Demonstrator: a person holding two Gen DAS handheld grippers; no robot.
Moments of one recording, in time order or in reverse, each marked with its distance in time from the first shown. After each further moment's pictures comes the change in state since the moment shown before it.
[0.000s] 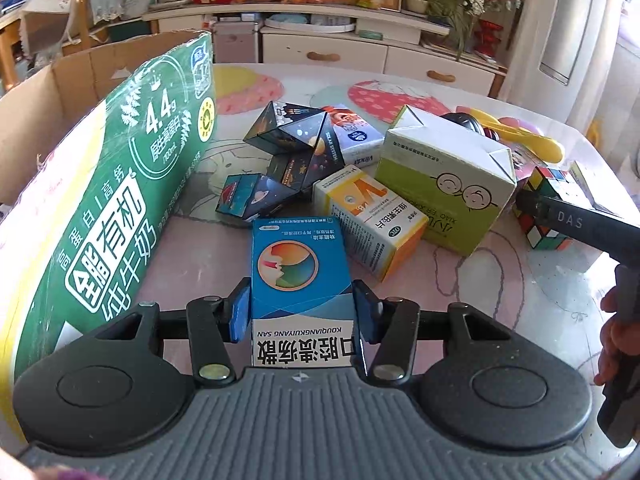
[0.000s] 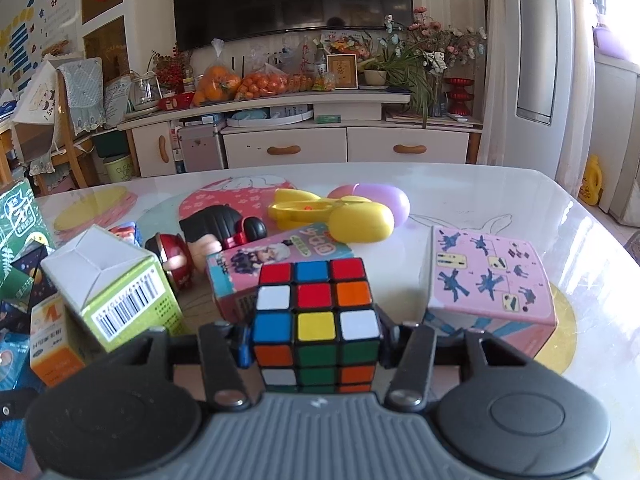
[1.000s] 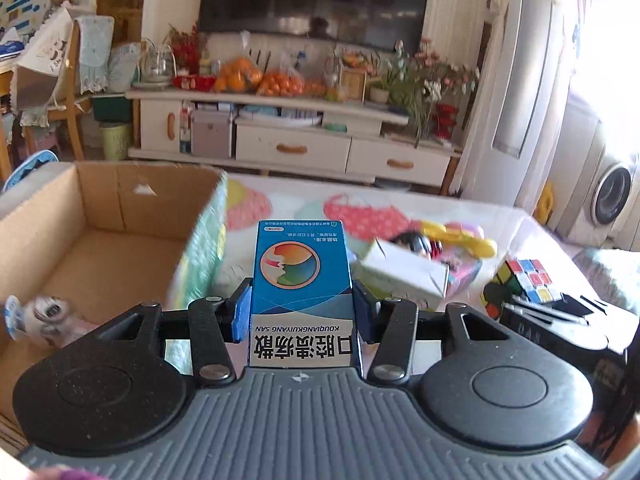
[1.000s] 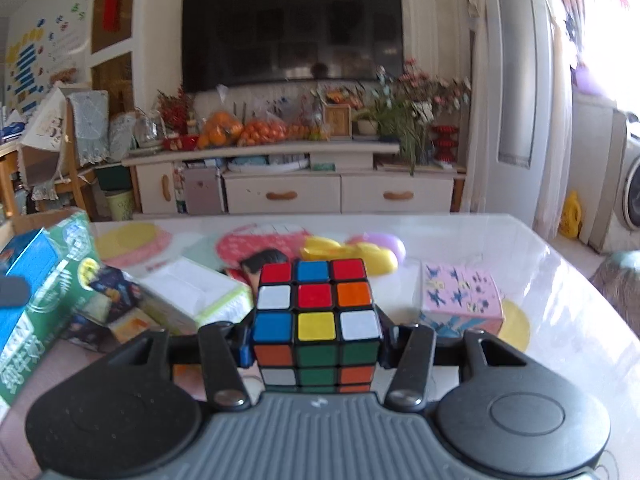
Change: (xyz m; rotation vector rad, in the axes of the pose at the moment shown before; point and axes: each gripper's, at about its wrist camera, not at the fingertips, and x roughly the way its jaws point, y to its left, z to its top) left arm -0.083 0.039 0.019 -0.005 -0.281 -0.121; right arm -0.088 0.047 -0.009 -0.021 -0.154 -0.043
